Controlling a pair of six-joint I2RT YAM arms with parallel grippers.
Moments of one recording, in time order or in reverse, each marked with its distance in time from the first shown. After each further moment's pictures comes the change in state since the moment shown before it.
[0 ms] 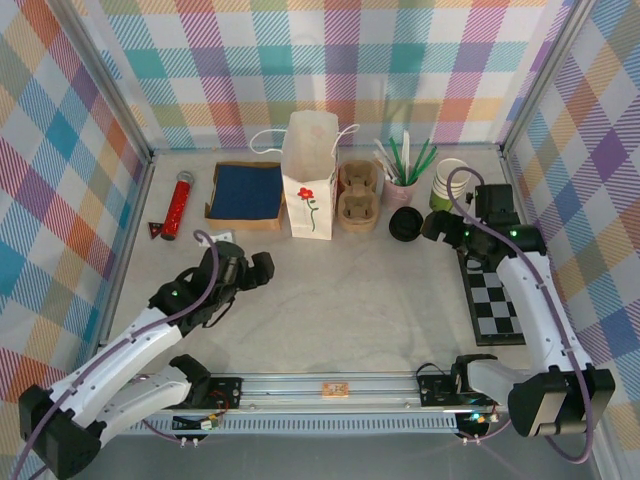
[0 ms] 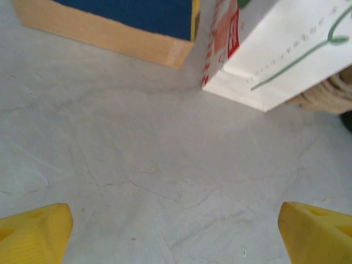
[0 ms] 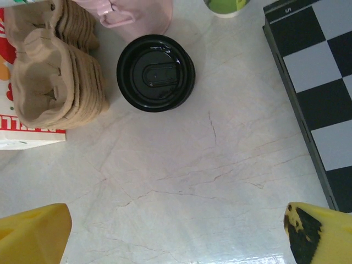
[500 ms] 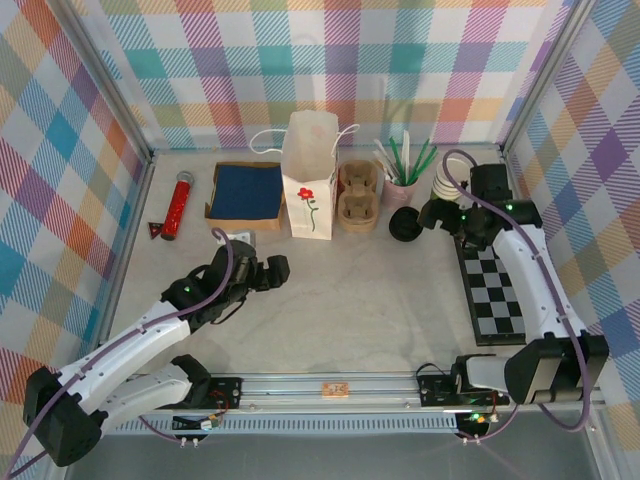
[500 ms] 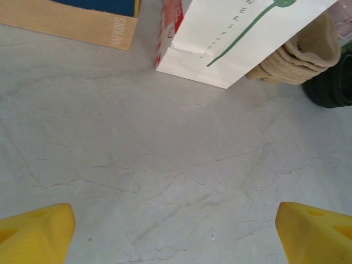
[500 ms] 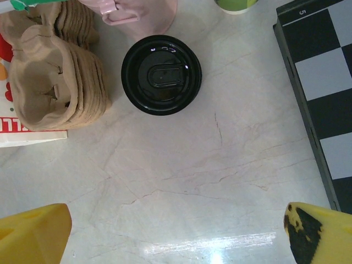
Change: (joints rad) left arm -0.049 0.065 0.000 0.104 0.096 0.019; right arm 0.005 0.171 0.168 -0.092 -0.020 -0.014
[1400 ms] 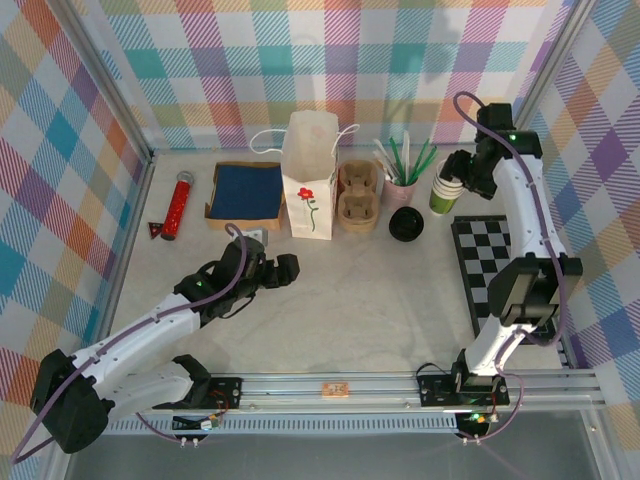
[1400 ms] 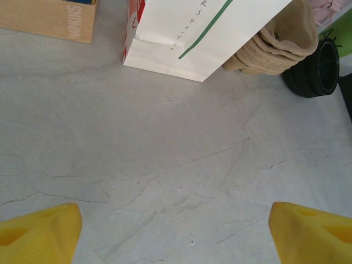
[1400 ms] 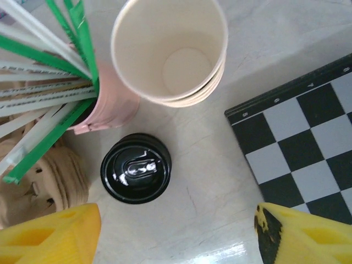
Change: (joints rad) left arm -0.002 0.085 -0.010 0.111 0.071 0.019; right arm -0.087 0.461 0.610 -0.207 0.161 0.004
